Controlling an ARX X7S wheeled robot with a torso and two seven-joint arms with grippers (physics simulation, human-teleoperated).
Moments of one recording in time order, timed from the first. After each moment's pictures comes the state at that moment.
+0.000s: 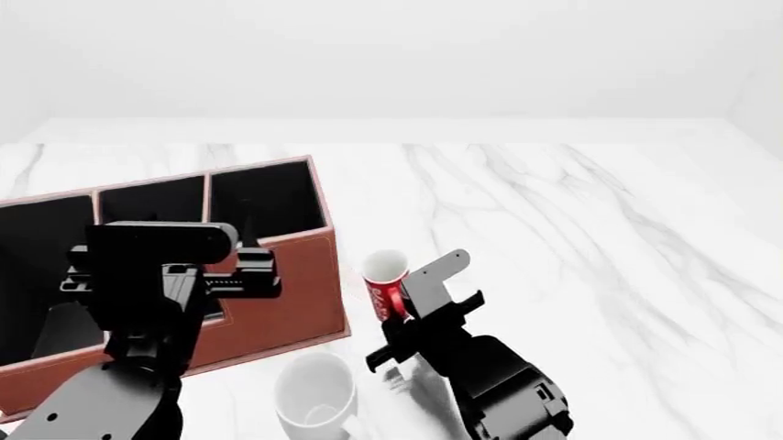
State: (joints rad) left arm -0.38 -0.31 0.03 0.72 -0.42 -1.02 -0.36; right arm 0.66 0.08 -0.56 0.47 0.23 0.50 -0.08
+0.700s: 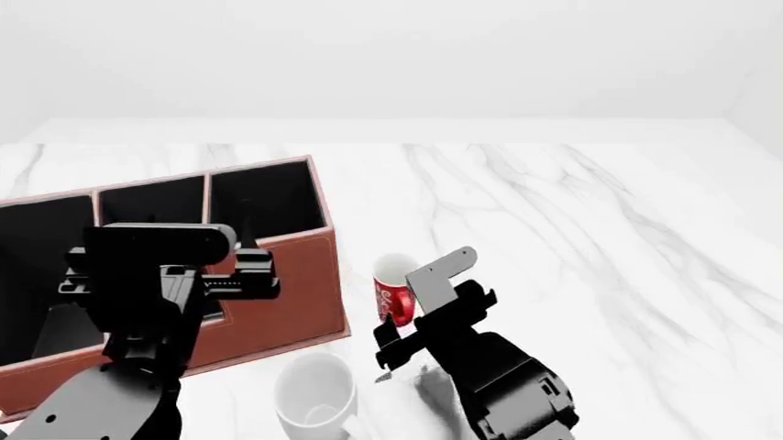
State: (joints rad) left arm -0.37 -0.32 0.03 0.72 -0.43 -1.01 -0.37; right arm 0.67 0.10 -0.58 0.41 0.24 0.61 0.01
